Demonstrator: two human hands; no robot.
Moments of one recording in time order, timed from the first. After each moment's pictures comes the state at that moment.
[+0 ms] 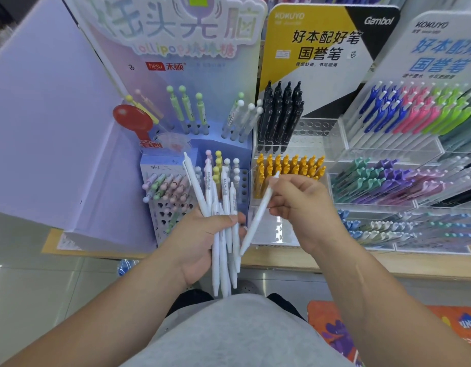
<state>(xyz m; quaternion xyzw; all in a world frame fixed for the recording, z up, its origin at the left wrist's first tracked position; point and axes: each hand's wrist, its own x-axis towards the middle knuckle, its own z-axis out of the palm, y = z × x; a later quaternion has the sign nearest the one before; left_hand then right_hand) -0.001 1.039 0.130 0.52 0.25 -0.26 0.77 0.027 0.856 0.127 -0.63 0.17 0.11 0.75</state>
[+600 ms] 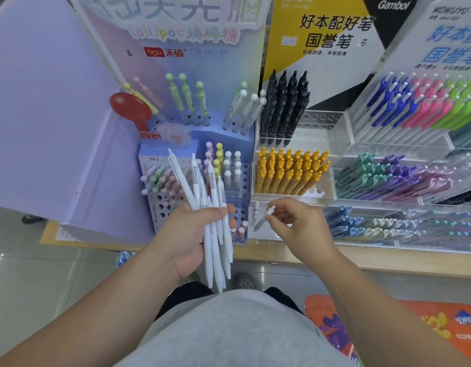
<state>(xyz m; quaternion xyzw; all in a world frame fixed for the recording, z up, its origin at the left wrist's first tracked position) 0.001 1.046 0.125 0.52 0.29 -0.21 0.77 0.003 0.831 0.045 -0.90 -0.05 -0.02 0.44</state>
